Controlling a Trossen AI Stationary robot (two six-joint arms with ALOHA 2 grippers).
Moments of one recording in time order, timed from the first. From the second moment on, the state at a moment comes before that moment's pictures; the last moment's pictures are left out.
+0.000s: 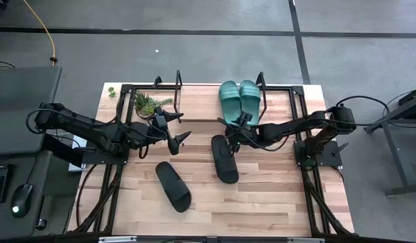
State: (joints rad) left arm -0.08 1.03 0.64 0.24 -0.65 -0.14; right arm 0.04 1.60 0.91 -0.25 0.65 0.03
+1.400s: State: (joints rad) left arm -0.09 1.03 0.64 0.24 -0.65 -0.16; right arm 0.57 1.74 1.00 -0.33 0.71 0.15
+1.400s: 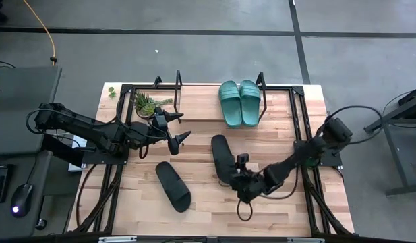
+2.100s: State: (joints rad) left arm -0.09 1.03 0.64 0.24 -0.65 -0.16; right arm 0.58 1.84 1.00 -0.36 0.91 0.16
